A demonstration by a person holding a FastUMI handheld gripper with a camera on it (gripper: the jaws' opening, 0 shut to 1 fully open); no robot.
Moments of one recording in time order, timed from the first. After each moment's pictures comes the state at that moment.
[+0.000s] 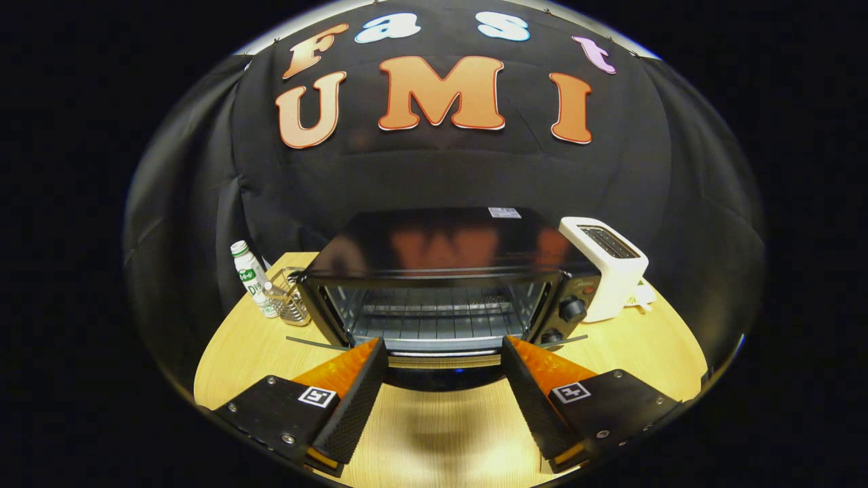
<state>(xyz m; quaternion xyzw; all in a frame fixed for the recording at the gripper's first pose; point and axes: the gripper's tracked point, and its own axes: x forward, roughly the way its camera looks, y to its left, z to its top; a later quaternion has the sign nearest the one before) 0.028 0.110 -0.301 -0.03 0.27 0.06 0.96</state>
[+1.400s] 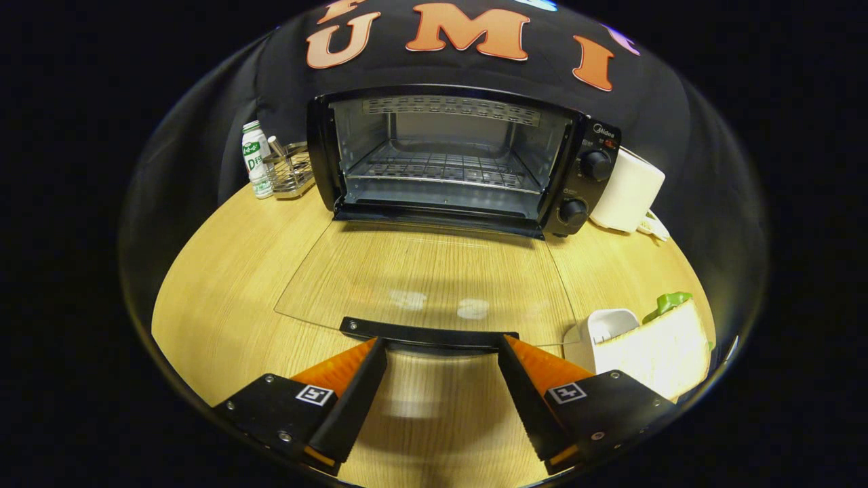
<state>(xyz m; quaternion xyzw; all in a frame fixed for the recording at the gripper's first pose) -0.058 0.089 -0.431 -0.08 0.39 0.09 0.91</state>
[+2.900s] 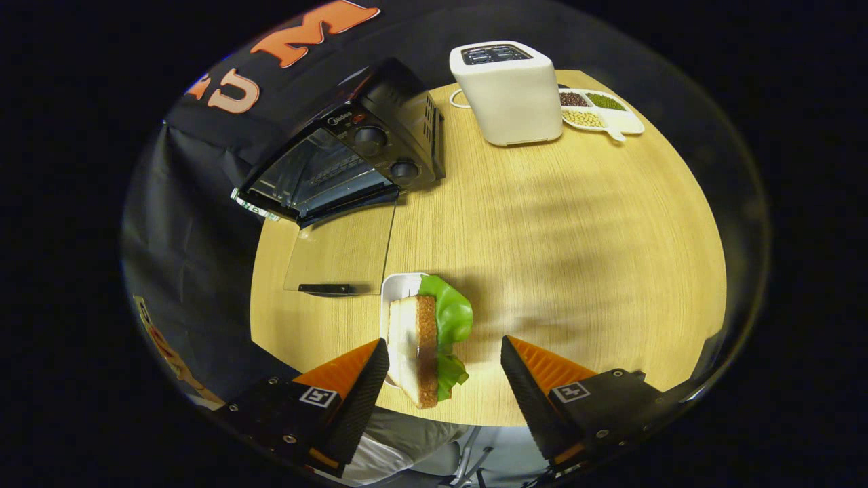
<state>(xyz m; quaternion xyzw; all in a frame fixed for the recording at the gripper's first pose) -0.062 -0.132 -0.378 0.11 0.60 0.17 0.77</state>
